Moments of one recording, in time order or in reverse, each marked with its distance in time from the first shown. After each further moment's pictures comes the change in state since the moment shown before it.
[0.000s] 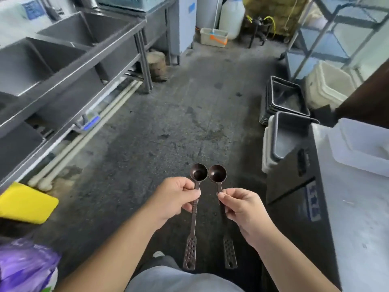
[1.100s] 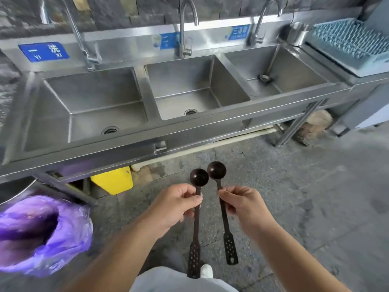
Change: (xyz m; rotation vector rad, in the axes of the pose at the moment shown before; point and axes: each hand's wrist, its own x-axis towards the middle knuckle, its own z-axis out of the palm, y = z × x) left_hand 0.243 0.049 -0.430 -0.462 0.766 -0.109; right_hand 0.471 -0.225 0.438 -0.351 -0.856 0.026
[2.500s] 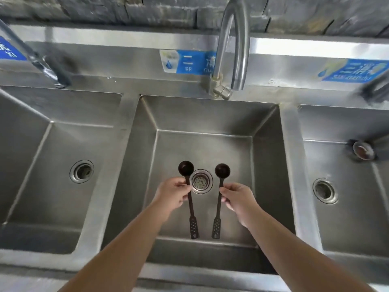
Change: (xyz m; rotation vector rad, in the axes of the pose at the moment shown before) left_hand 0.642 0.138 -0.138 -0.423 0.539 -0.448; right_hand 0.737 -0.143 -0.038 -0.305 -0.125 0.471
